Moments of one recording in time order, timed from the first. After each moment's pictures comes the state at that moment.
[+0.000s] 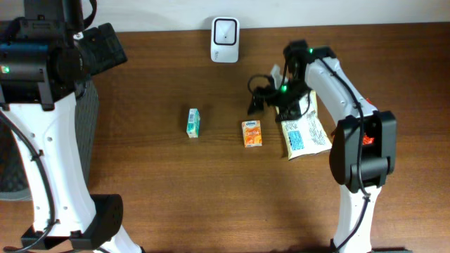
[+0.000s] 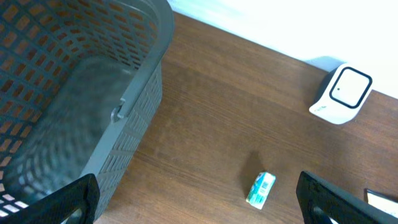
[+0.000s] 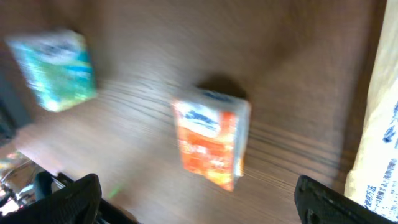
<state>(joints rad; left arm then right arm) -0.06 1.87 2.66 -1.69 -0.26 -0.40 0.17 2.21 1.87 -1.24 -0.55 0.16</state>
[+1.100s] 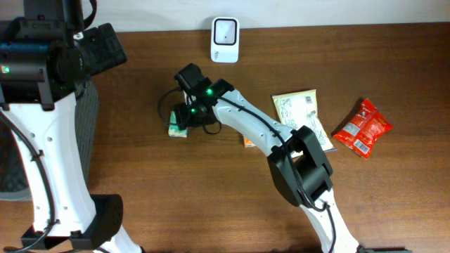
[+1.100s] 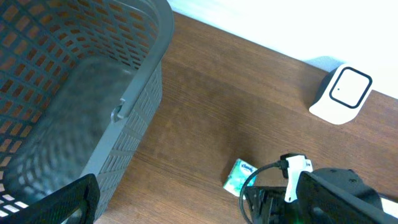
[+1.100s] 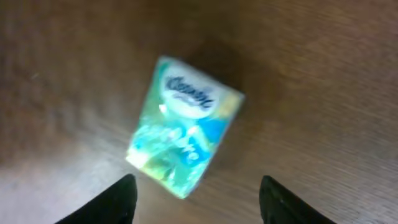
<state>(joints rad) -0.06 1.87 2.66 -1.69 -0.26 -0.40 0.69 2.35 1.99 -0.80 -0.22 0.45</state>
